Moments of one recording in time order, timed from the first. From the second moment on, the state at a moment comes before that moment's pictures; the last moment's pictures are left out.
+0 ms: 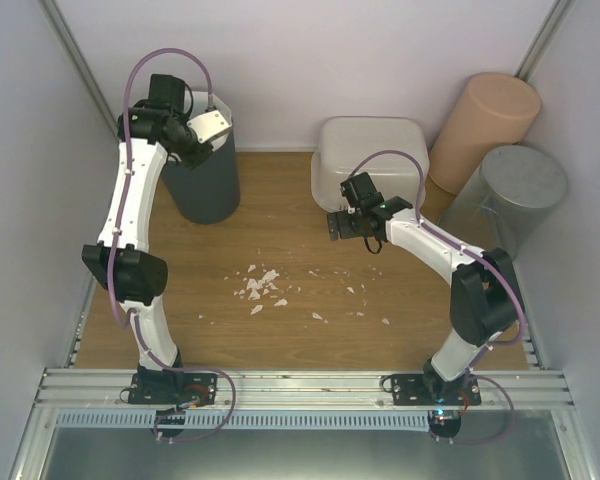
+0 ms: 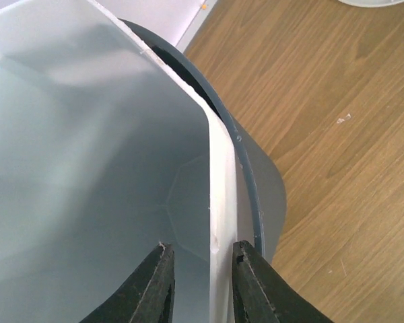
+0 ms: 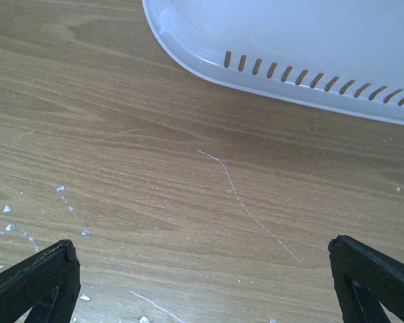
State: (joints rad) left arm -0.09 1.94 2.31 -1.27 0.10 0.83; right arm 0.51 1.68 1.27 -0.60 0.15 0.26
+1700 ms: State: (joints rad) left arm -0.09 1.71 2.27 -1.44 0.25 0.93; right arm 0.52 1.68 1.27 -0.60 0.12 0.26
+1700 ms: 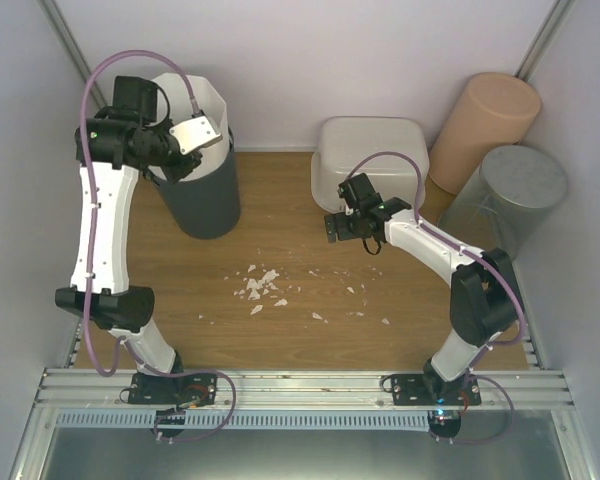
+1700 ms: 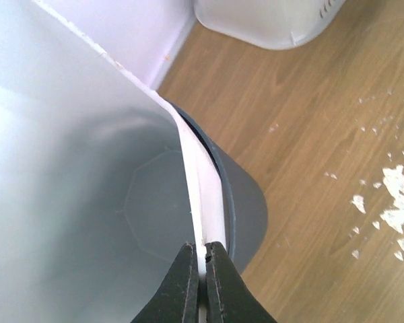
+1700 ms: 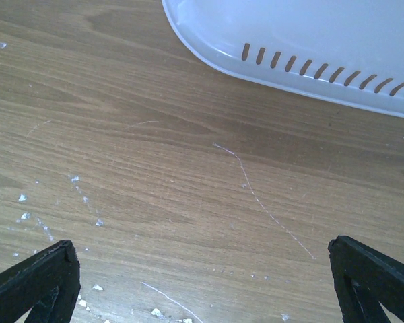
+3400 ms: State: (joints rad) left arm -0.09 1.23 1.79 -0.58 1.11 0.29; right arm 0.49 1.03 1.58 -1.13 0.42 0.57
